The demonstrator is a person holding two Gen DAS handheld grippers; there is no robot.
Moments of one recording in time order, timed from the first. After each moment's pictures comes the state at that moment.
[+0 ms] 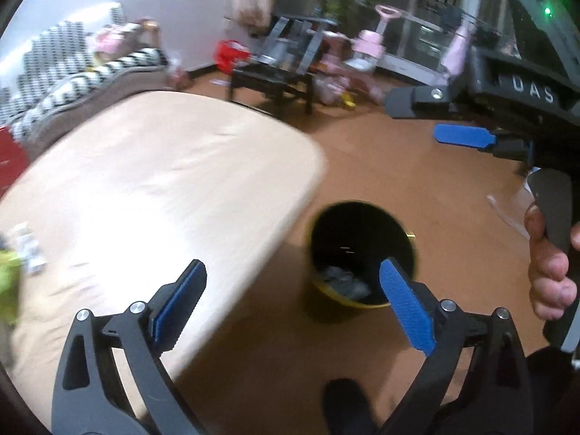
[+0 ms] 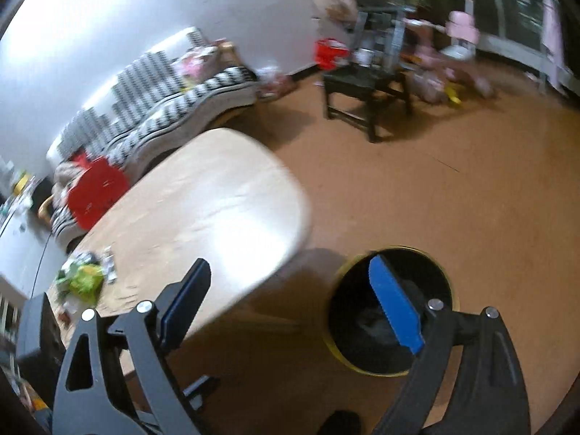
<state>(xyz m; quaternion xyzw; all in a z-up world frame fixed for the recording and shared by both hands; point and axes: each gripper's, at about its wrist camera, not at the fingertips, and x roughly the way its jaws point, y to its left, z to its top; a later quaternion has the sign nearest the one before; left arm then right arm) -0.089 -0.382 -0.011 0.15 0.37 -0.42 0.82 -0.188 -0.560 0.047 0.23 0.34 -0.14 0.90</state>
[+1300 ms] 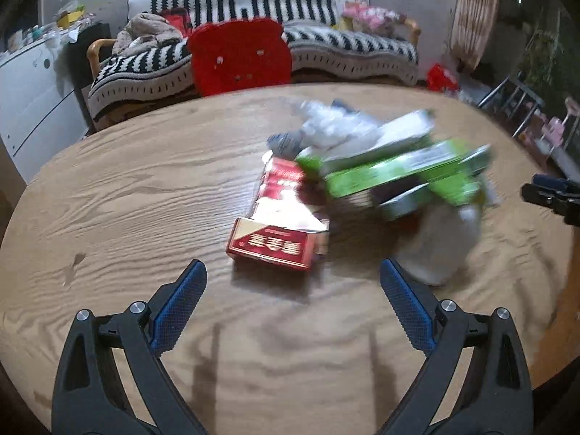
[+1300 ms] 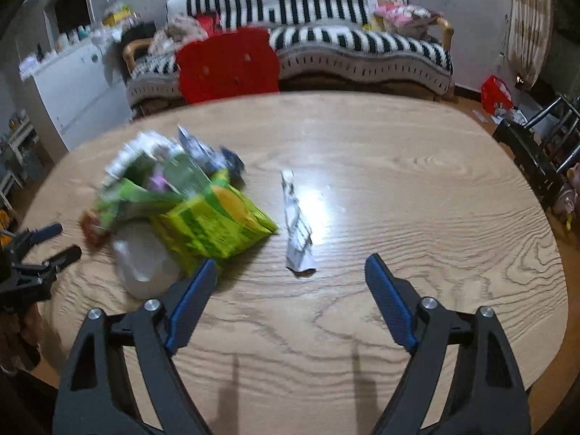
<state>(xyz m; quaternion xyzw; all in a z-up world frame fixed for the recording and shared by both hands) 0.075 0.044 -0.040 0.05 0.42 -0.10 0.90 0.060 -0.256 -0.010 0.00 0.45 0.04 0.89</state>
